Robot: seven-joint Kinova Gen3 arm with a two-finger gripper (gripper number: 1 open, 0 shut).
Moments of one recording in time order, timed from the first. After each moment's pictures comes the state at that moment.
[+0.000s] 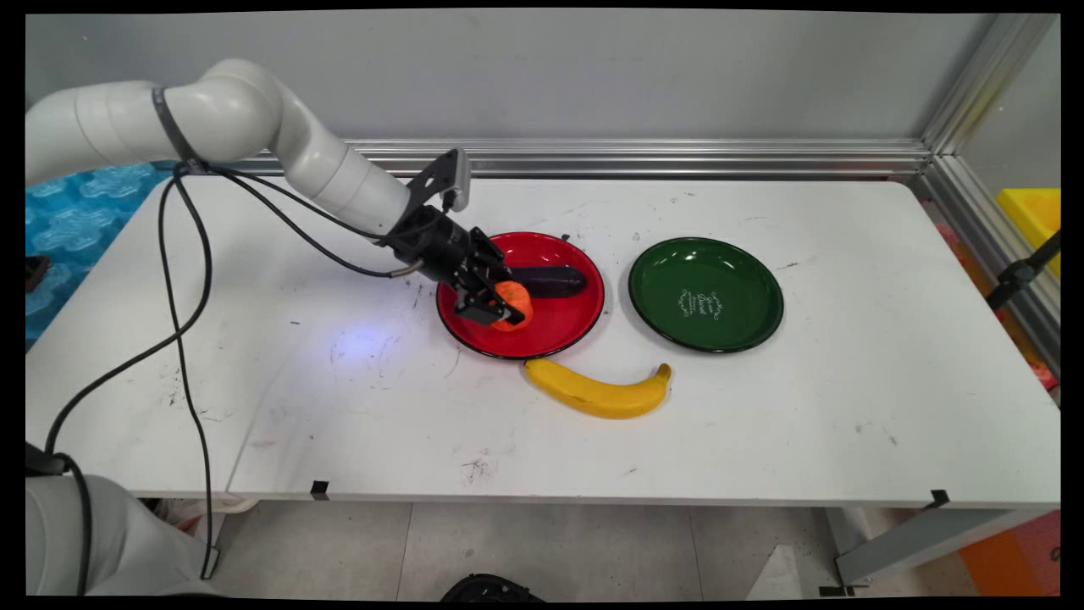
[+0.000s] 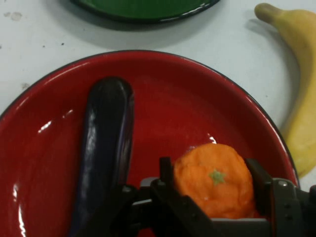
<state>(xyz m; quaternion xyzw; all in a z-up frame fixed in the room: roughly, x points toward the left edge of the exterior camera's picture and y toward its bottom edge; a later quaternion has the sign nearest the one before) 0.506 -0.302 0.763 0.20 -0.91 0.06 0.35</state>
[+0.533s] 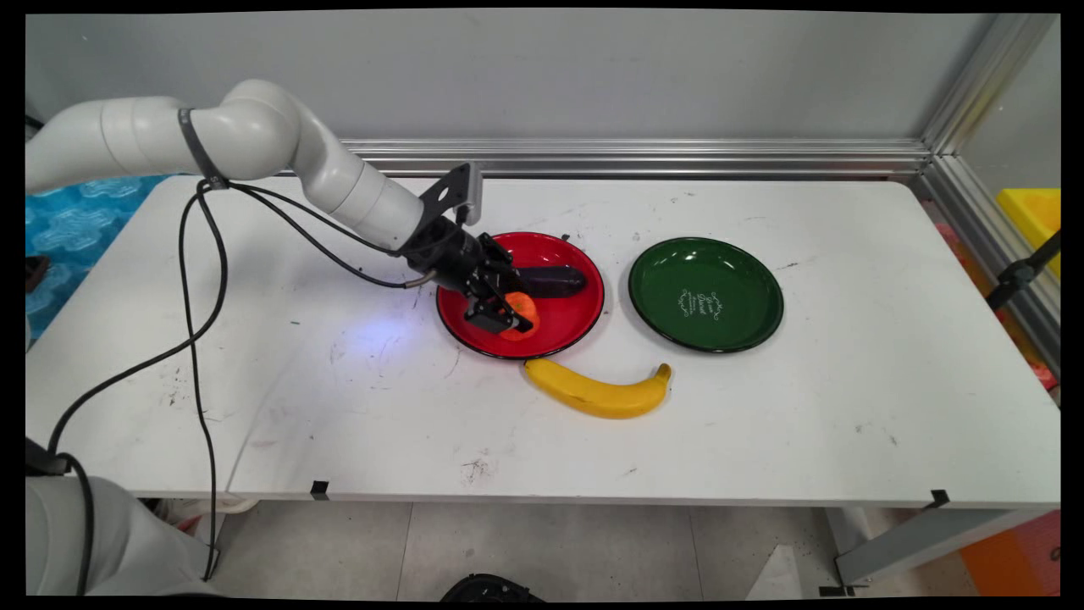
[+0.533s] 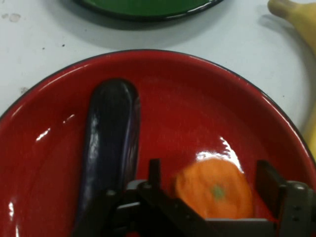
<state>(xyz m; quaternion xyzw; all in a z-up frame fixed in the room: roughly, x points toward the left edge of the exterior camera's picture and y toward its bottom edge) 0.498 -0.308 0.743 0.20 -0.91 0.07 0.35</state>
